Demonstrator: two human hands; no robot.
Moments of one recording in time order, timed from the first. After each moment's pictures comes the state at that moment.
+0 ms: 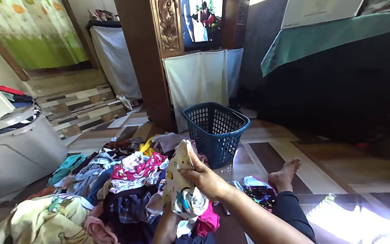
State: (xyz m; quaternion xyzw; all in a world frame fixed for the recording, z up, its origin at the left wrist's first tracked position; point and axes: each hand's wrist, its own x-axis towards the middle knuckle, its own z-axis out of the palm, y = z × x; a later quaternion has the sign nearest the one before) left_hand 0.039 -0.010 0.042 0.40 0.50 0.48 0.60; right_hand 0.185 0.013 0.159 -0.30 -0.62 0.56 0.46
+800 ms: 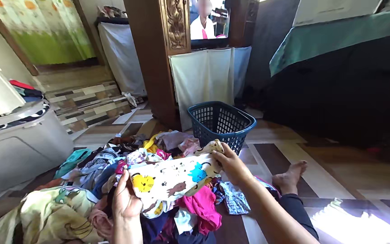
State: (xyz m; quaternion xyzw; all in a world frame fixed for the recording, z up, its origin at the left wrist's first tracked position) left_hand -0.033 0.026 0.118 0.19 0.19 0.76 0.58; right_hand 0.240 0.045 0.134 -0.45 -0.51 0.47 0.56
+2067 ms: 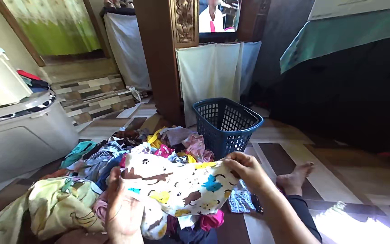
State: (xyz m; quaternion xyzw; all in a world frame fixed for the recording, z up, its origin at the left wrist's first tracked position) left_hand -0.049 0.000 0.097 0.41 0.05 0.78 0.47; right_hand 0.263 0.023 0.116 -0.41 -0.60 0.40 0.56
